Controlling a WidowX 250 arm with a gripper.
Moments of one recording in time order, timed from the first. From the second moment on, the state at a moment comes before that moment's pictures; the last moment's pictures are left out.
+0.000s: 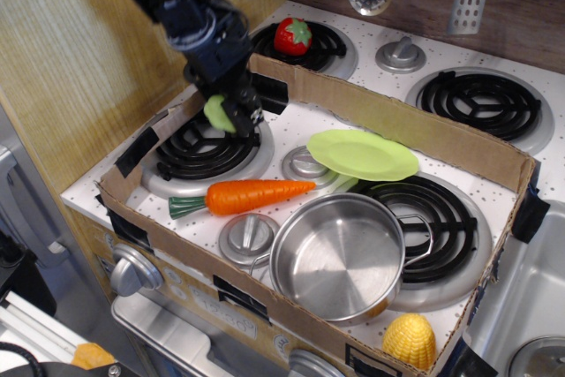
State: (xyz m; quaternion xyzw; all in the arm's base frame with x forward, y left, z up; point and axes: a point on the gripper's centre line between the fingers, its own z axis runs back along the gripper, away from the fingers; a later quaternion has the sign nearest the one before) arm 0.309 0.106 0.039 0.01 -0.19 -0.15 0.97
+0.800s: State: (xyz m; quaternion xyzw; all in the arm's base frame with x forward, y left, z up) arm 0.313 0.087 0.085 0.06 -0.16 -0.18 0.97
